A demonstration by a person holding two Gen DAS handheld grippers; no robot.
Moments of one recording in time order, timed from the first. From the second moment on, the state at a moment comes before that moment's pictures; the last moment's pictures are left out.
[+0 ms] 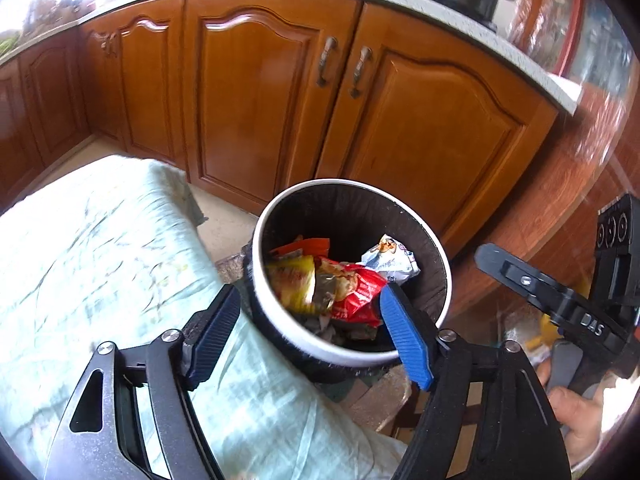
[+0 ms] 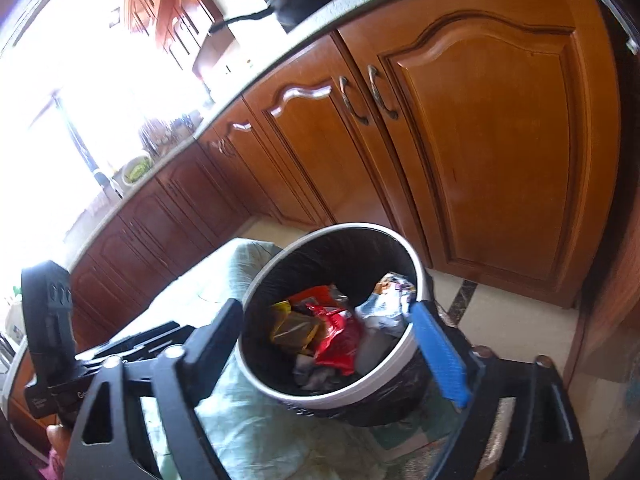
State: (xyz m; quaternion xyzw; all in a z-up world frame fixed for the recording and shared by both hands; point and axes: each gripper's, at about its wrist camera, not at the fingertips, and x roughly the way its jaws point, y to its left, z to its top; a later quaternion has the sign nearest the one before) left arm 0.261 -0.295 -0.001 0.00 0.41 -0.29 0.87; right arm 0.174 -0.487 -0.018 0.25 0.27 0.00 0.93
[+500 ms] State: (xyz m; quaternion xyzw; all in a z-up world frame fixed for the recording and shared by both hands) left arm 0.167 -0.131 0.009 -0.06 0.35 -0.20 0.91; right arm 0.120 -0.376 -0.003 0.24 0.23 0.08 0.94
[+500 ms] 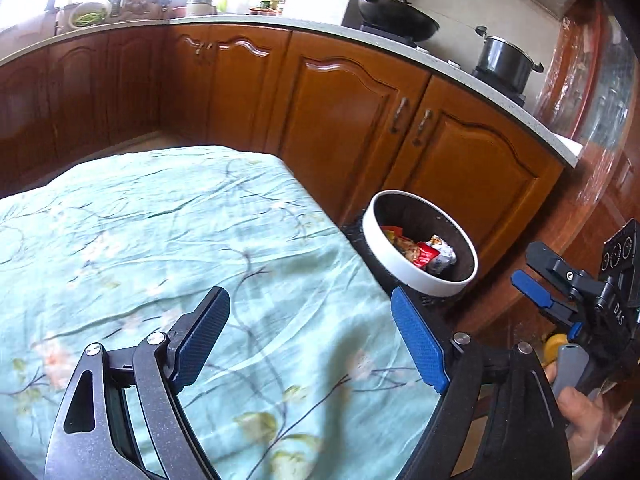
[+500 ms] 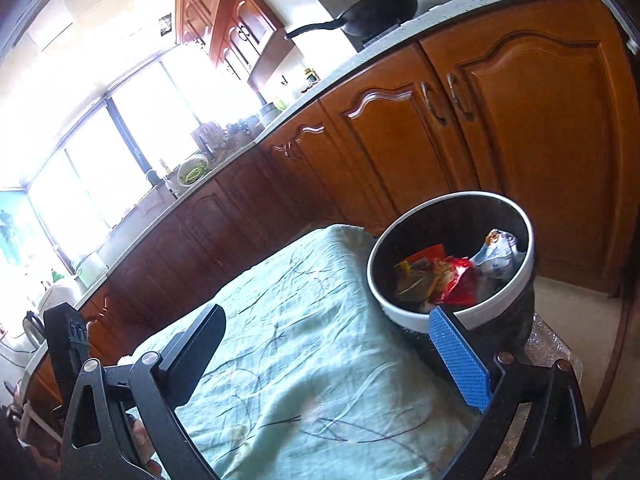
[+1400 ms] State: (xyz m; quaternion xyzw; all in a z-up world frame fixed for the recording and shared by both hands) left arm 0.063 -0.006 0.035 -0.04 0.19 -0.04 0.98; right arm 0.067 -0.228 0.035 0.08 0.07 0.11 0.99
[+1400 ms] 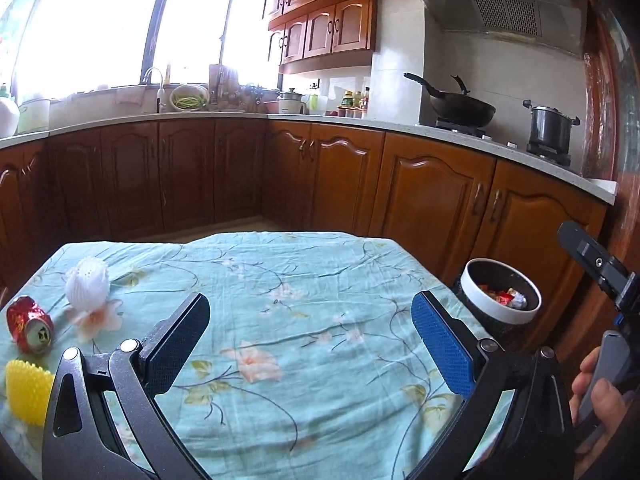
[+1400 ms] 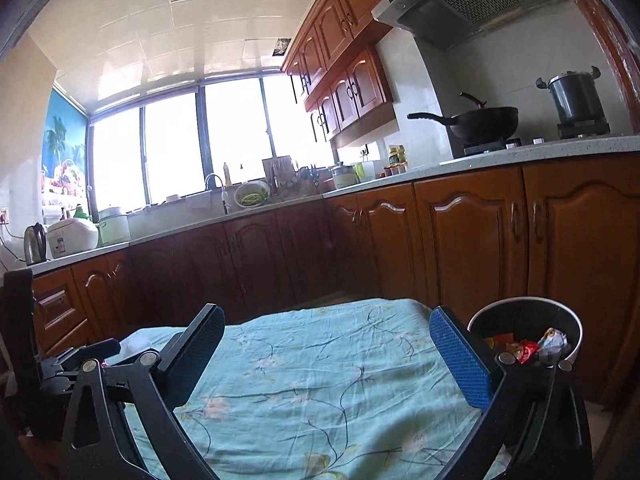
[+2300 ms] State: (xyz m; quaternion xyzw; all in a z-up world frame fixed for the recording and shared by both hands) left arm 0.046 -0.017 0.009 -0.01 0.20 -0.01 0.98; right arm 0.058 -0.224 -0.005 0.07 0.10 0.10 0.99
